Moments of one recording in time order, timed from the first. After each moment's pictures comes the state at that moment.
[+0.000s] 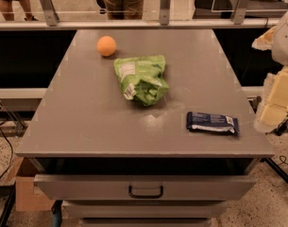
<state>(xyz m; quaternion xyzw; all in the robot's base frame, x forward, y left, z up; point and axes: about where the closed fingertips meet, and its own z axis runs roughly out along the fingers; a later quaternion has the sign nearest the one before) 0.438 -0.217 0.976 -0.60 0.78 -0.03 0.16</state>
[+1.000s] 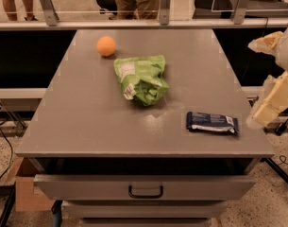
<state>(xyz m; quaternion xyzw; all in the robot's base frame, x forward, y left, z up) 0.458 -0.212 0.964 -0.60 0.76 0.04 0.27</state>
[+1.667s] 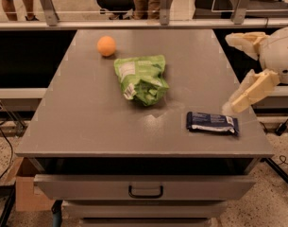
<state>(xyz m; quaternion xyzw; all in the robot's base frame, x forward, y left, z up) 0.490 -0.168 0.968 -0.58 0.66 0.19 0.43</state>
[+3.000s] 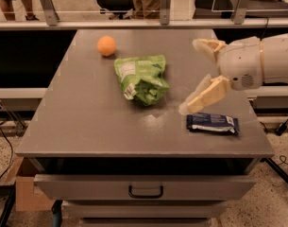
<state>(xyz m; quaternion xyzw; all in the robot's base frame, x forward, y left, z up) 0.509 -0.099 0.950 -0.55 0.64 0.23 0.48</state>
